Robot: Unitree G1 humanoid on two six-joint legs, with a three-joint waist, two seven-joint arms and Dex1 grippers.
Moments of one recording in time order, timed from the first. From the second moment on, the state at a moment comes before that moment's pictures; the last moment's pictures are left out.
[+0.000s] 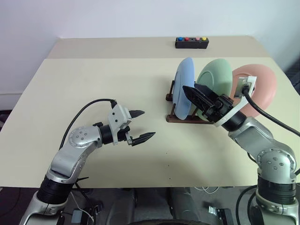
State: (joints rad) left arm -0.25 0.55 -0.13 -0.38 -0.39 0.40 -0.80; right arm -0.27 -0.50 -0.25 -0.49 1.23 0.71 0.21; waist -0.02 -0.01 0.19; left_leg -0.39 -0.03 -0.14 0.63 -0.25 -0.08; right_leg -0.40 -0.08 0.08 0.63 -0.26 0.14
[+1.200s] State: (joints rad) left arm -0.35 0.55 -0.17 -0.37 -0.45 0.41 -0.96; right arm 0.05 -0.97 -0.70 -0.30 0.56 0.58 0.50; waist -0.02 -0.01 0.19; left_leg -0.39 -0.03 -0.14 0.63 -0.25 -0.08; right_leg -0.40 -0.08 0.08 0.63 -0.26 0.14
